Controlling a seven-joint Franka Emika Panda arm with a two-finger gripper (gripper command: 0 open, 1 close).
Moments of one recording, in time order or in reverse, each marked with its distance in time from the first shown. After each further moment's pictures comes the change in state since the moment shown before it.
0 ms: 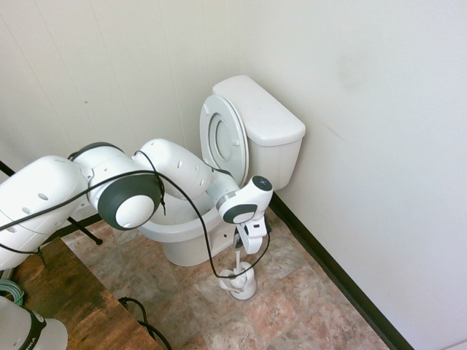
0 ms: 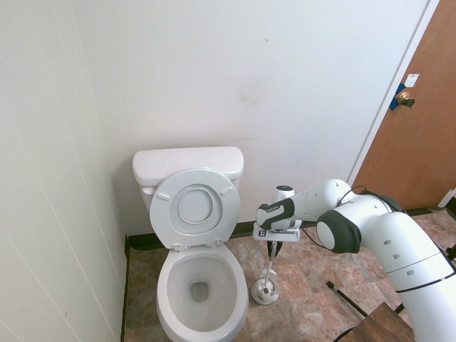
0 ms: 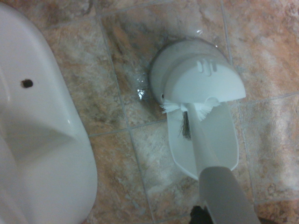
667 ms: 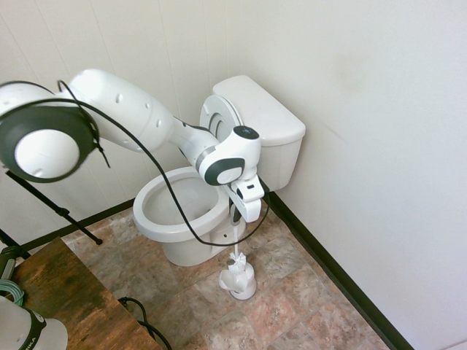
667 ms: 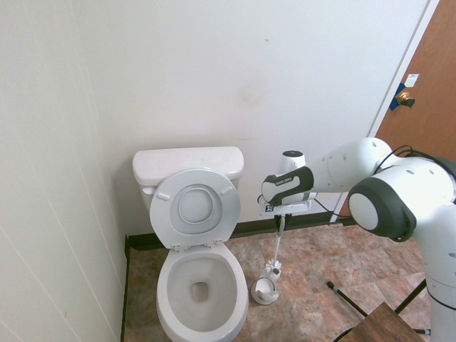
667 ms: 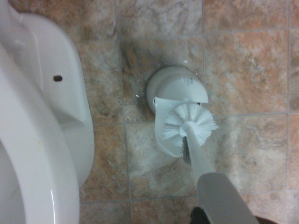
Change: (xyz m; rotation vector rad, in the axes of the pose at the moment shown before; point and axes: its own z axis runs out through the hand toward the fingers) arm -0.061 0.062 -0.202 0.049 0.150 -0.158
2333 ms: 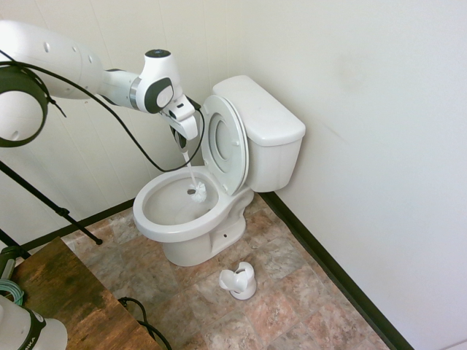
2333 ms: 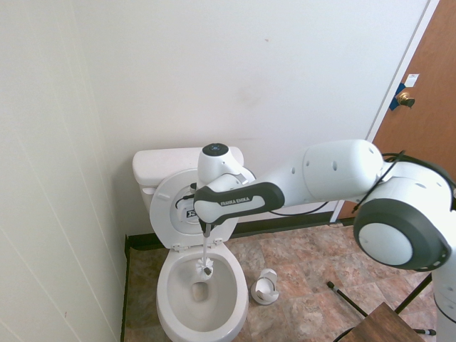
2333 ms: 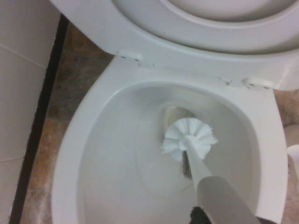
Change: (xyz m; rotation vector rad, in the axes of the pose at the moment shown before) arm -0.263 -0.153 -0.073 0.167 0.076 -0.238
